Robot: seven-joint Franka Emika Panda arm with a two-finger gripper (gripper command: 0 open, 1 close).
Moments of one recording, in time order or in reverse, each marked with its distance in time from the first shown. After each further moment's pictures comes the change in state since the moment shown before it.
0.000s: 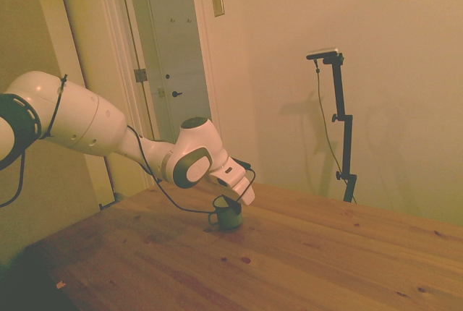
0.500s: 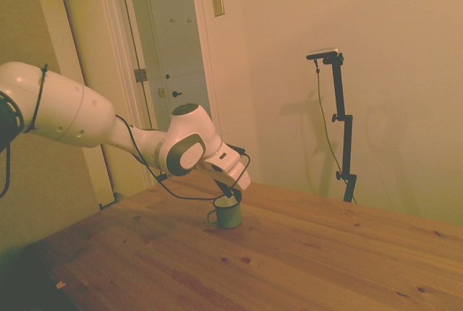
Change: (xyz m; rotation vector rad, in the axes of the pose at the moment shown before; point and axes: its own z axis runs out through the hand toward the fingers) arm -0.006 -0.019 -0.053 0.055 0.039 -0.045
